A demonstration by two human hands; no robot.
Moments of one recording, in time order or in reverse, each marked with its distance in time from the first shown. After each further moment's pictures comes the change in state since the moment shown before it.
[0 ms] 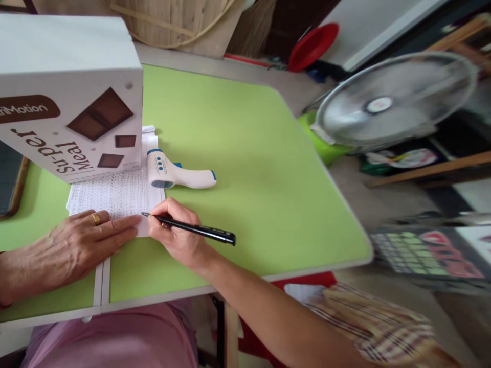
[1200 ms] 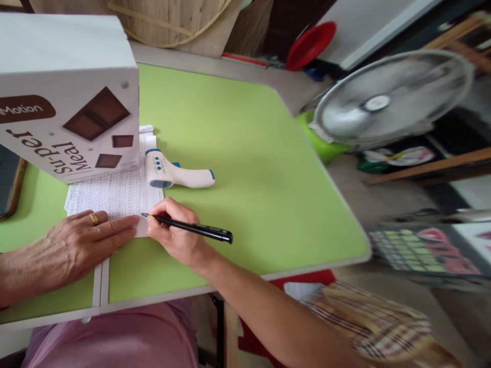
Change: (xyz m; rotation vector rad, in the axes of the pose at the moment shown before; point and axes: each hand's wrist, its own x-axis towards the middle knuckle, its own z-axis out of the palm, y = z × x) left_hand 0.000 0.000 0.000 -0.016 0.009 -0.004; right_hand 0.002 -0.001 -0.001 -0.030 -0.010 -0.001
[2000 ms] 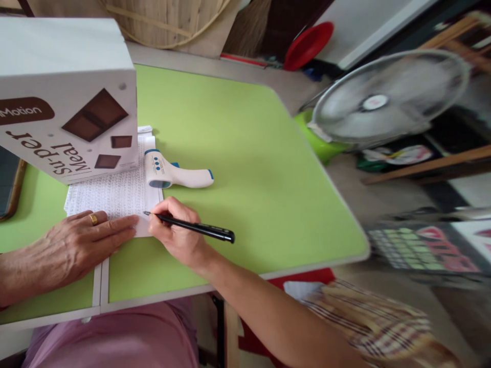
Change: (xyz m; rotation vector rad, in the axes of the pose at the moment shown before) left_hand -0.002 0.000 0.003 0.000 0.017 0.004; right_hand -0.002 0.003 0.002 -0.035 0.080 -0.043
